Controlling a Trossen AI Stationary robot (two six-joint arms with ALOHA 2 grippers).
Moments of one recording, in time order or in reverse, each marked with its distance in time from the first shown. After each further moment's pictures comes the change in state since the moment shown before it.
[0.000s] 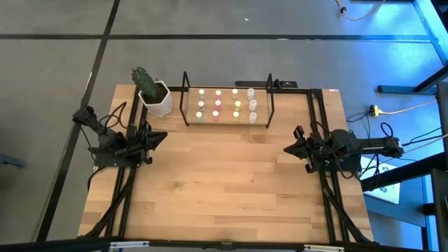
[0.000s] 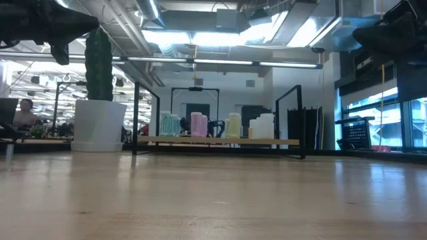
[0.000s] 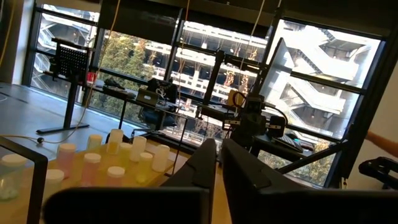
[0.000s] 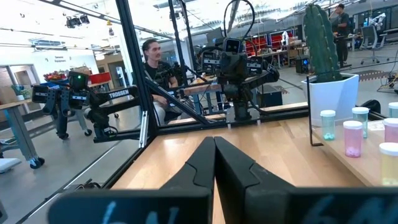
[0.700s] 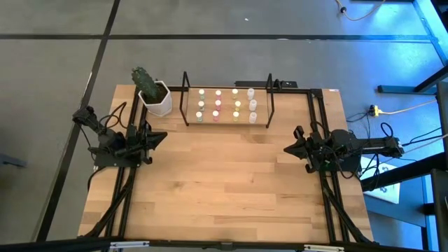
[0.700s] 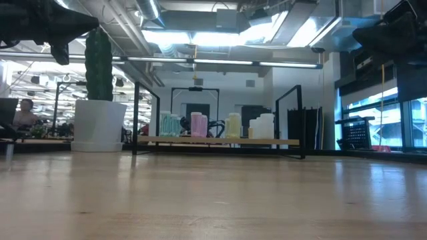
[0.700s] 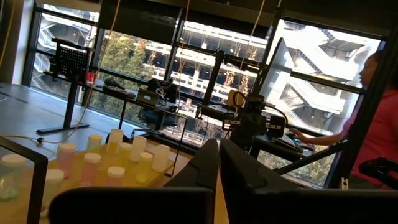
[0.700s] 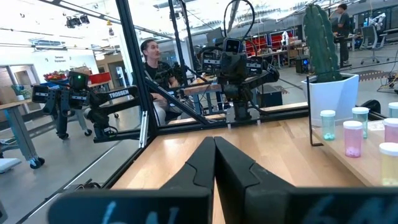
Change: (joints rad) left arm 0.000 0.000 0.000 0.000 0.000 0.000; right arm 0.000 0.000 0.000 0.000 0.000 0.000
